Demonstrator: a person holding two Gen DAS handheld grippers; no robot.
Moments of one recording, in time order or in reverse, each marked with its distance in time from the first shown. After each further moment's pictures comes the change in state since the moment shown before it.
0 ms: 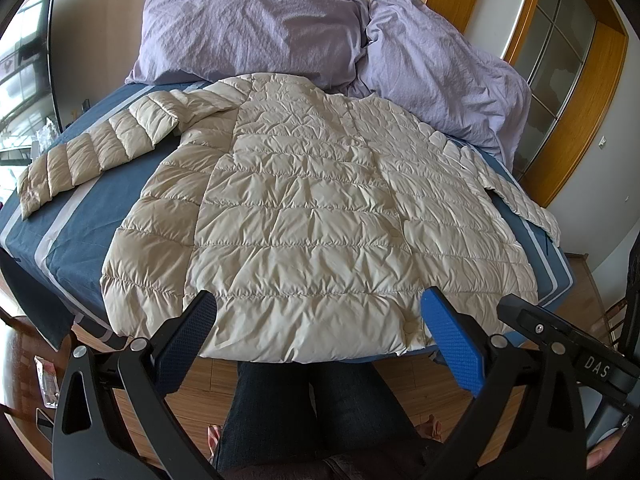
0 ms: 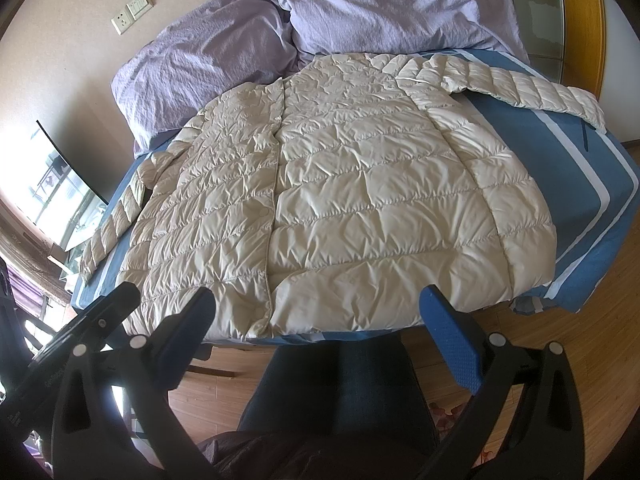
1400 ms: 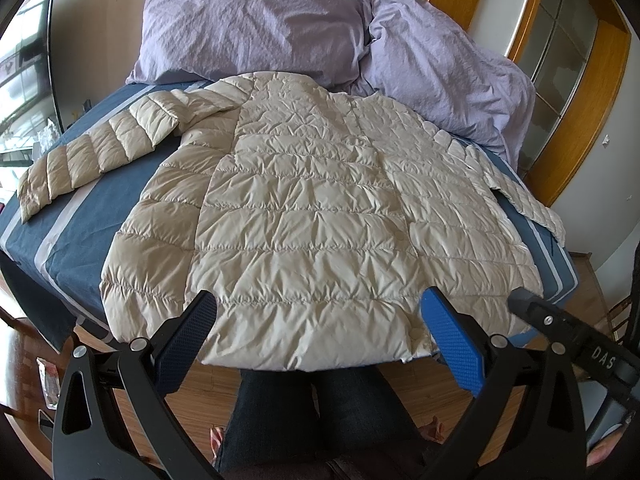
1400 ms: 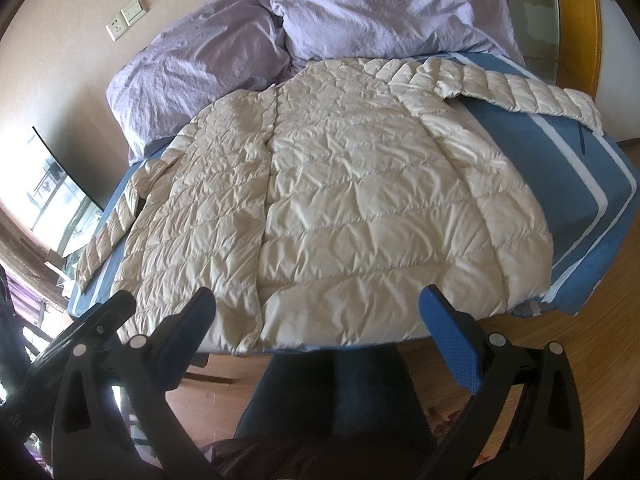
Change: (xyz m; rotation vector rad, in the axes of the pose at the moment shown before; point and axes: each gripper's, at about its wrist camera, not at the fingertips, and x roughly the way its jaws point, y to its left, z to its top) left arm 0.008 -0.002 0.007 0.000 0.007 0.017; right arm 0.004 -0.008 0.010 0.004 -0.023 -0.021
